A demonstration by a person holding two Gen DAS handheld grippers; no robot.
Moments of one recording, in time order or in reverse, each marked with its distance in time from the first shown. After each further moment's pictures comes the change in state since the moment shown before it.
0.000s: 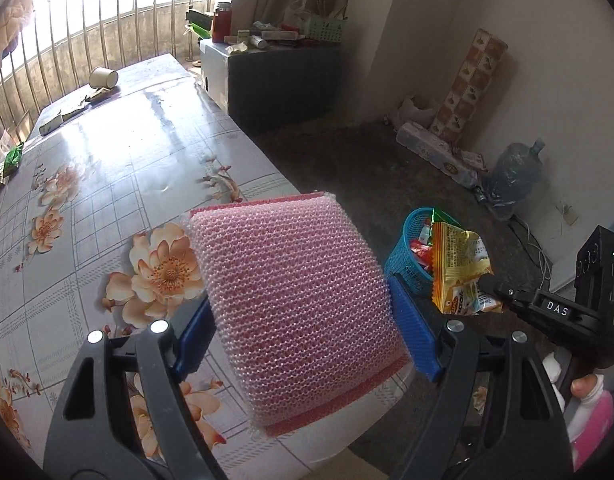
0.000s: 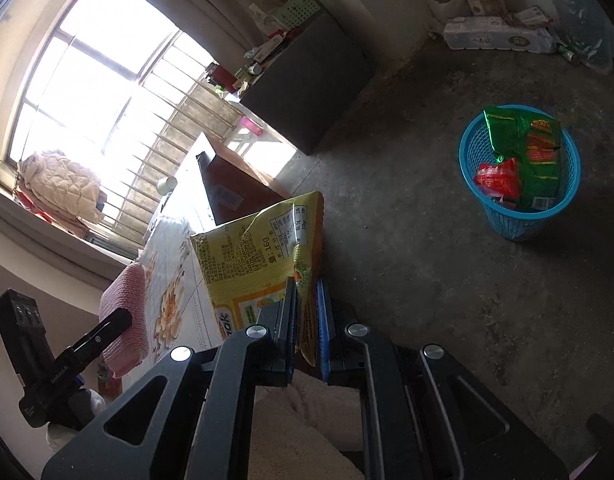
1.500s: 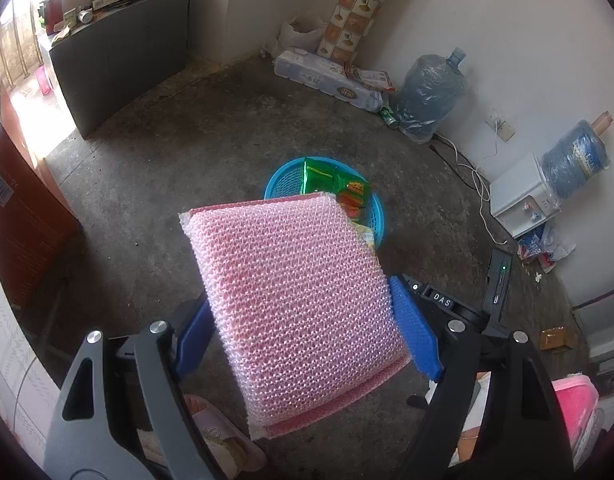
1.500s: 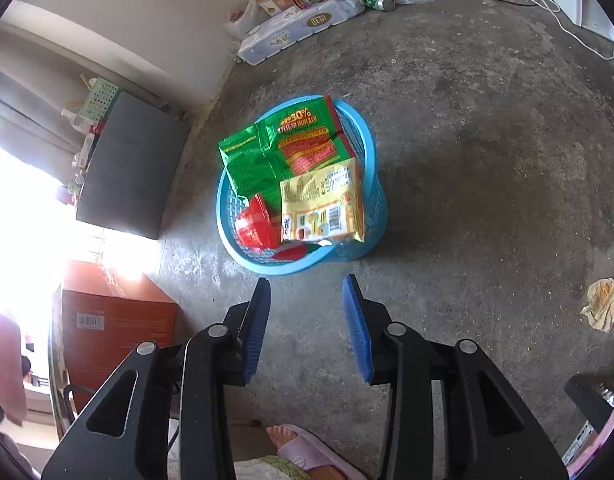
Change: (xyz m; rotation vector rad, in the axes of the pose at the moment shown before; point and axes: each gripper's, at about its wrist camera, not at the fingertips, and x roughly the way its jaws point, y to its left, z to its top) left arm 0.157 -0.196 0.055 0.239 0.248 -0.282; right arm 0.022 -0.264 0.029 0.417 -0.113 -0.327
